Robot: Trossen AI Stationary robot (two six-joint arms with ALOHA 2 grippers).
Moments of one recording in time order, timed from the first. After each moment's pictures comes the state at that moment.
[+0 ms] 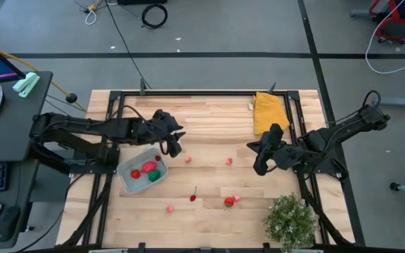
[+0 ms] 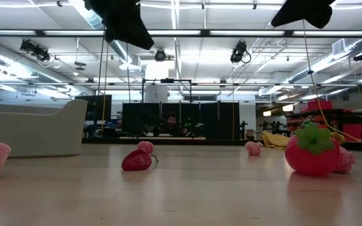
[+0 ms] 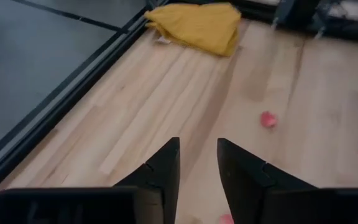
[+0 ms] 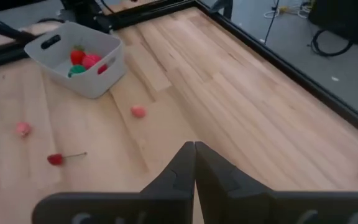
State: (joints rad) left arm -0.03 1.24 1.00 -0.38 -0.44 -0.27; right arm 0.43 1.04 0.94 -0.68 0.71 0.66
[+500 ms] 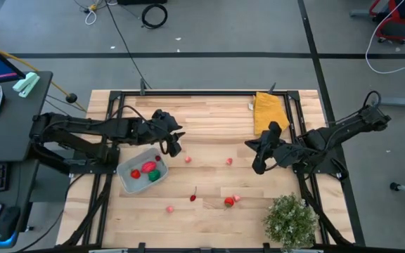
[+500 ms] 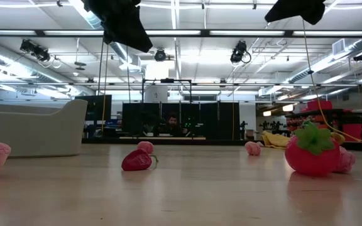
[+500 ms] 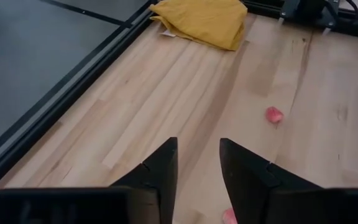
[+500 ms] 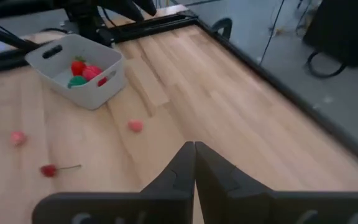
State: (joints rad) left arm -0.02 1.24 1.00 -0.40 -0.44 -0.29; right arm 0.40 1.04 0.94 -0.60 0.73 0.56
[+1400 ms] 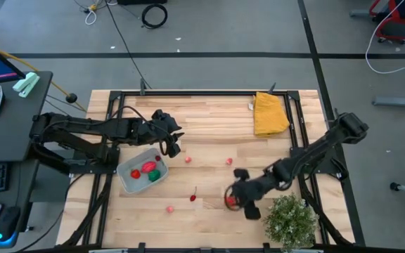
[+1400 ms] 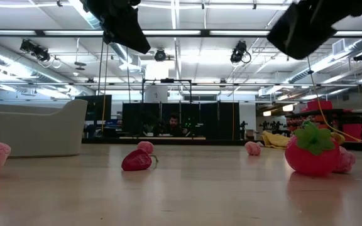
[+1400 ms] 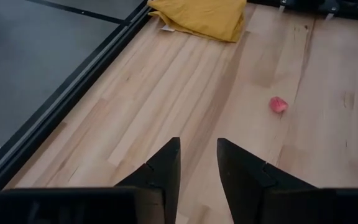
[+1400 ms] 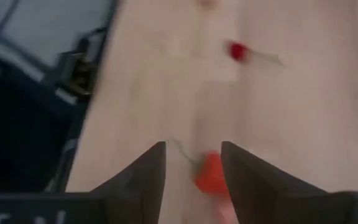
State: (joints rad) left arm -0.02 1.24 1.00 -0.43 -0.44 -0.25; right arm 0.52 1.49 0.94 -0.24 0.07 0.43
